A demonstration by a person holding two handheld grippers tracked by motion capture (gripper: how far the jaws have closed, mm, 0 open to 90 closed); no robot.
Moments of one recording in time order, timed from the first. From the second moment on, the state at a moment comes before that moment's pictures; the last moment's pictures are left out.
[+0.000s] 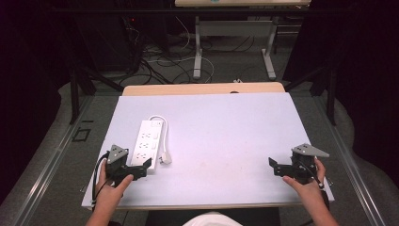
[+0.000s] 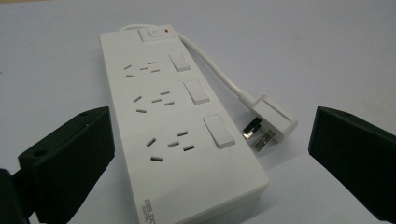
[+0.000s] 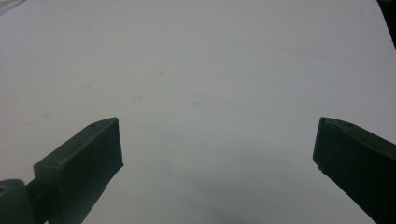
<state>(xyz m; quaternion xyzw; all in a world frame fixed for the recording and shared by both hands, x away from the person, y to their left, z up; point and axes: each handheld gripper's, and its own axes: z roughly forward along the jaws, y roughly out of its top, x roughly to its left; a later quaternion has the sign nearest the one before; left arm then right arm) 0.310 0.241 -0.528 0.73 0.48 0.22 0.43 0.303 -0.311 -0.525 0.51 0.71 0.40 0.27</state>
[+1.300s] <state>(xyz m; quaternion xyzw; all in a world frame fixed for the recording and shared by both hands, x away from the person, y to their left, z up) 0.313 0.231 -0.497 0.75 0.46 0.22 0.41 0.311 -0.310 -0.526 0.52 0.71 0.41 0.25</state>
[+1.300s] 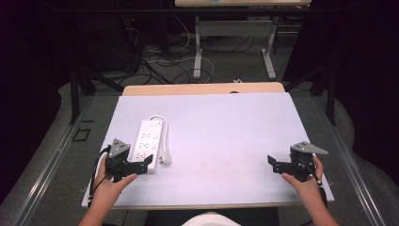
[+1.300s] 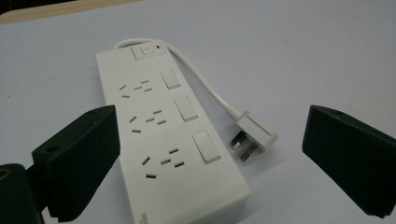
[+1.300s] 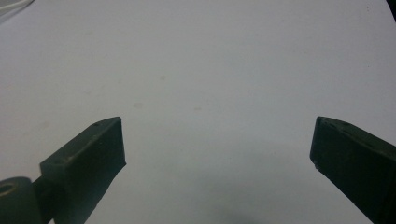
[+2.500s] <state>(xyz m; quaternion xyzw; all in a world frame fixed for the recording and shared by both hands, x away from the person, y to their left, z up) 0.337 0.231 -0.449 0.76 0.46 0.21 0.40 0.312 -0.311 -0.528 0.52 0.70 0.41 0.25</state>
